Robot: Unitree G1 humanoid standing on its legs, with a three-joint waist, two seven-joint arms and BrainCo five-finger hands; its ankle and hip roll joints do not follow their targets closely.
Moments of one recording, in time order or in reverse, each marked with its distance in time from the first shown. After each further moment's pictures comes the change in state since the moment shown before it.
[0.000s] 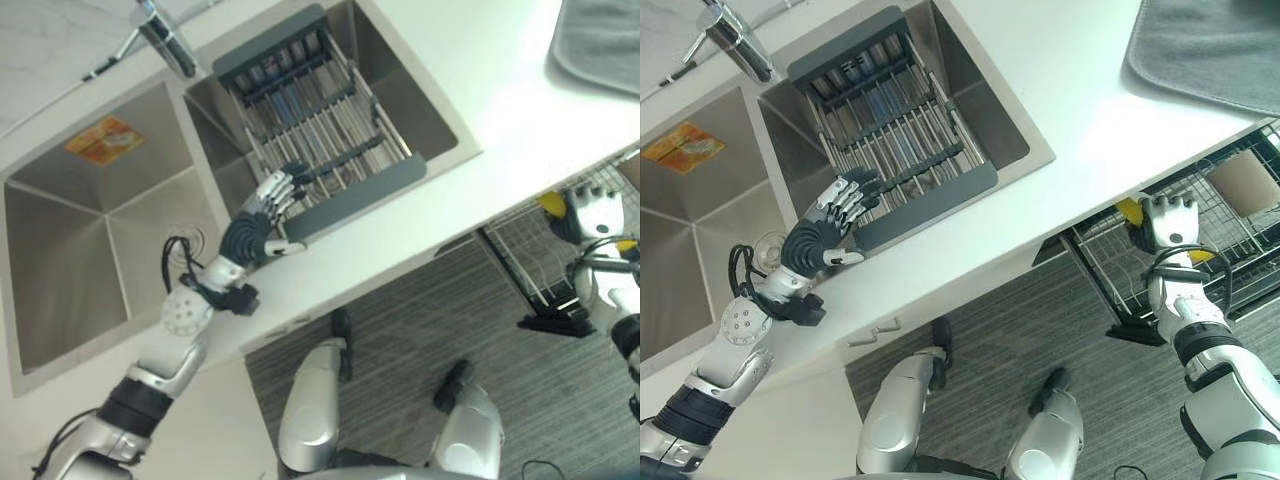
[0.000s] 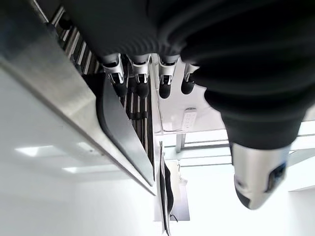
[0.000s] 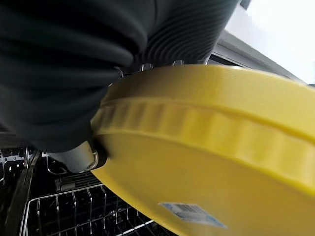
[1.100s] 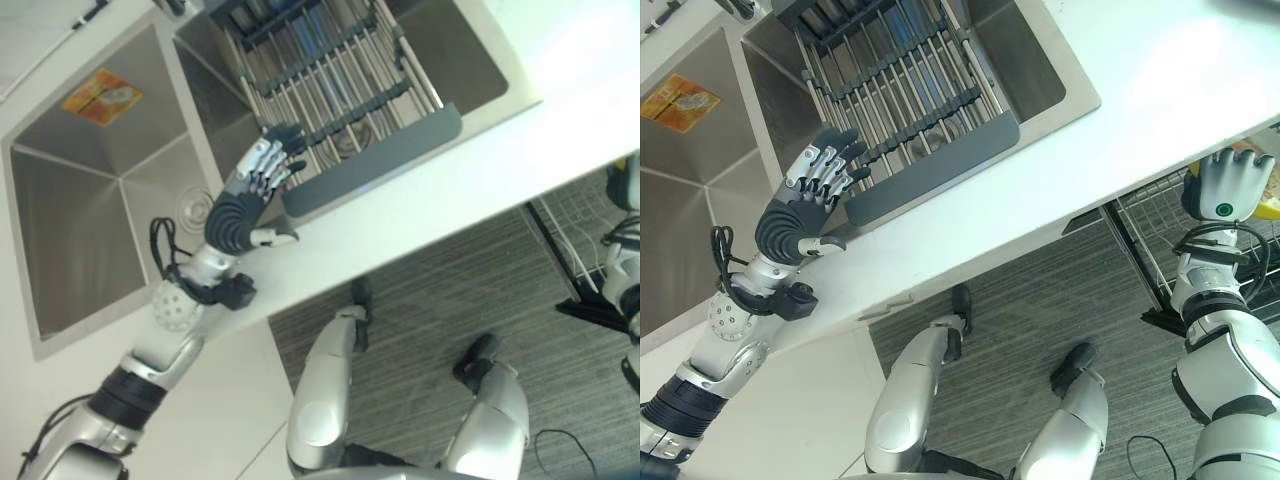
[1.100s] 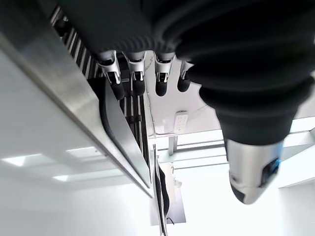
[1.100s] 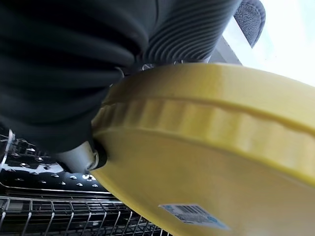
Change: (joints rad) left arm -0.034 0.058 -0.025 -0.078 -0.038 -0.115 0.064; right arm -0.211 0.009 0.070 0.257 0.024 0.209 -0.350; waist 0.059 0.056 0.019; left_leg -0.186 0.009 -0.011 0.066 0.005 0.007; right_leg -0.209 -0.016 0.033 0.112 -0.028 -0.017
